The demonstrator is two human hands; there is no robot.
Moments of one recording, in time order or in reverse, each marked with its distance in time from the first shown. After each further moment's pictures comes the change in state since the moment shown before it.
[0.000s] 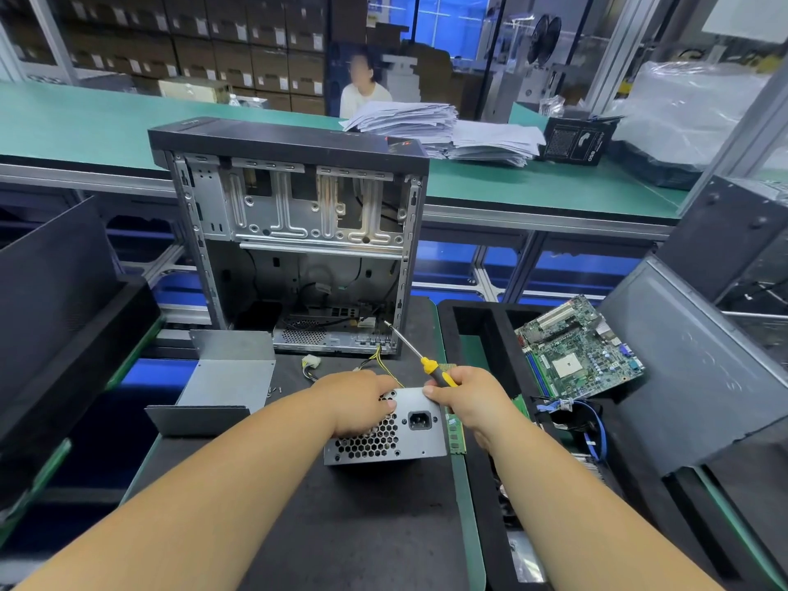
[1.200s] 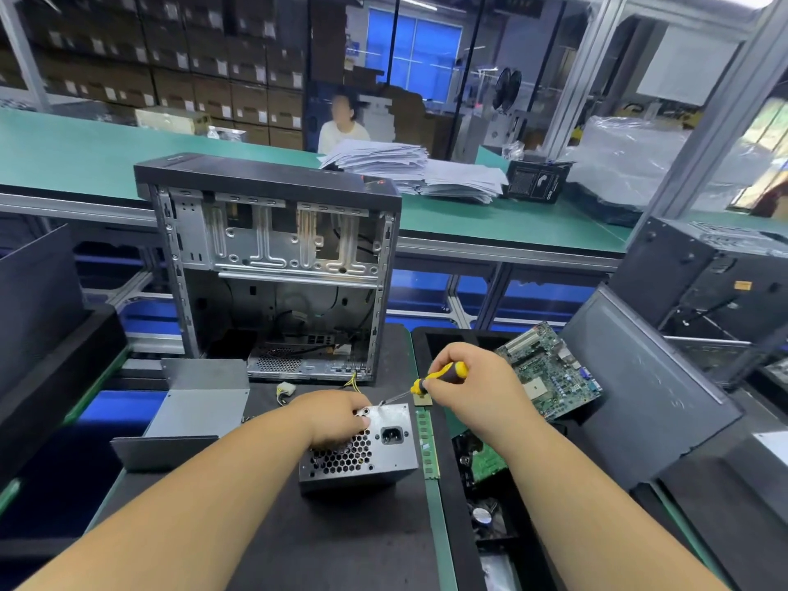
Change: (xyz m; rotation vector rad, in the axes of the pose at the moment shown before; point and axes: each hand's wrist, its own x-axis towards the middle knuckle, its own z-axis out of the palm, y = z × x) left_hand 0.013 -0.009 -0.004 -0.148 -0.006 -0.052; right_hand -0.063 -0.066 -0.052 -0.255 0.157 -0.363
